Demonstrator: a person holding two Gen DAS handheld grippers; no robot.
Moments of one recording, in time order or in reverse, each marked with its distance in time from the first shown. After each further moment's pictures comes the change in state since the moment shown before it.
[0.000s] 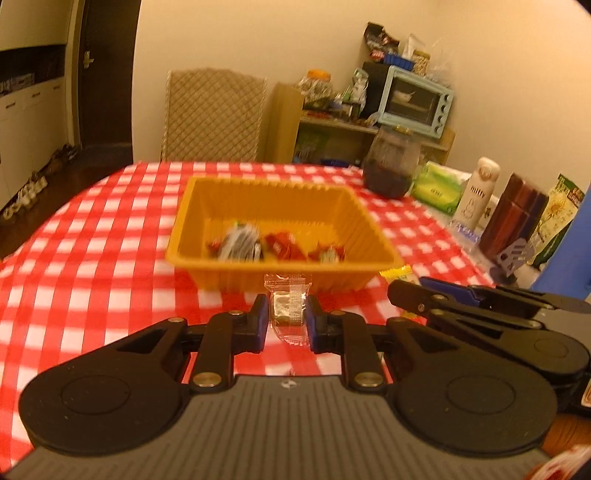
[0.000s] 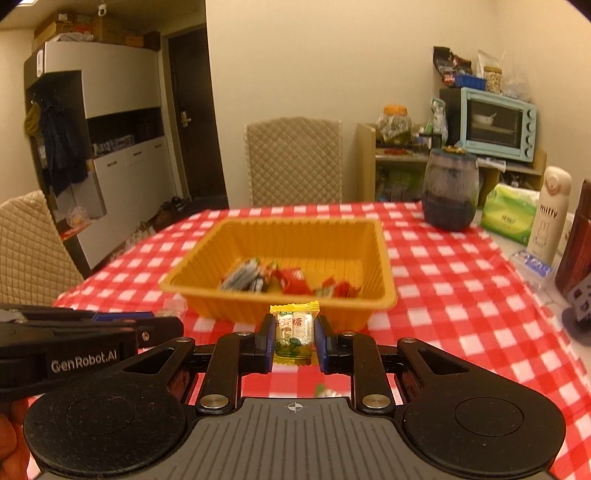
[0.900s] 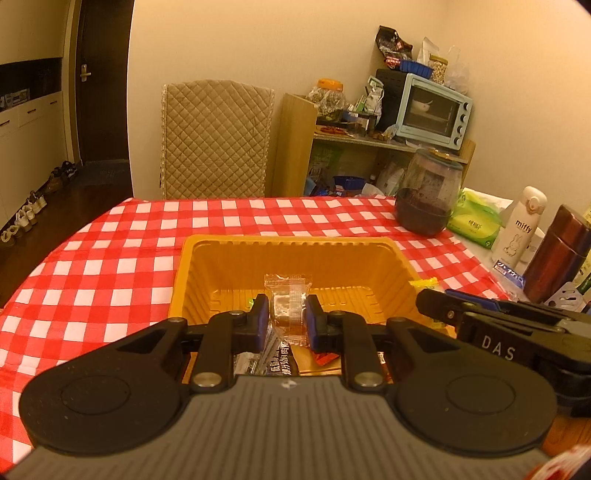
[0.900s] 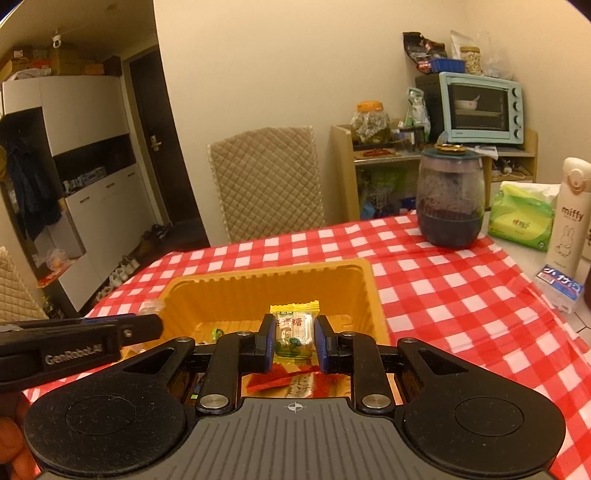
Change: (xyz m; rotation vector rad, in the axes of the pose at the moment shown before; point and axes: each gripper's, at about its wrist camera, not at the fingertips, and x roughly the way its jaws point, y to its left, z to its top) left arm 0.110 0.030 0.074 0.019 -0.014 0.026; right arm 0.103 -0.042 0.064 0.122 -0.017 -0.024
